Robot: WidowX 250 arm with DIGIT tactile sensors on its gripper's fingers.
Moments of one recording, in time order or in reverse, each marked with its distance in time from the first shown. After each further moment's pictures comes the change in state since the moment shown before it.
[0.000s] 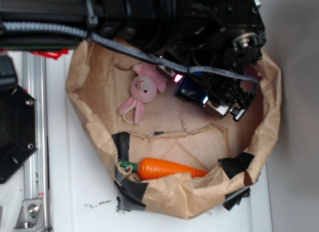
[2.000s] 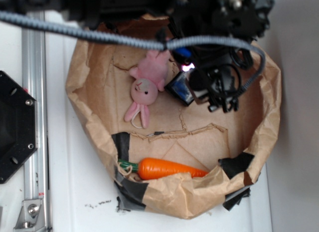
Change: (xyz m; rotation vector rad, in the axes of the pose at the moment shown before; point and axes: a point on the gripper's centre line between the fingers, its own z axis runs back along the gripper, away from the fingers) arm -0.007 0.013 0.069 -0.053 -0.069 -0.432
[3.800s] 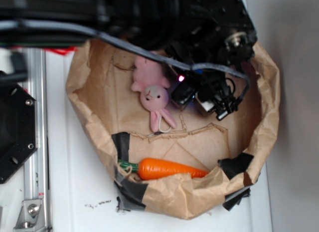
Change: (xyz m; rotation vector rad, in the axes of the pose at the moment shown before) arm 0.008 -0.005 -0.055 -0.002 0.001 0.165
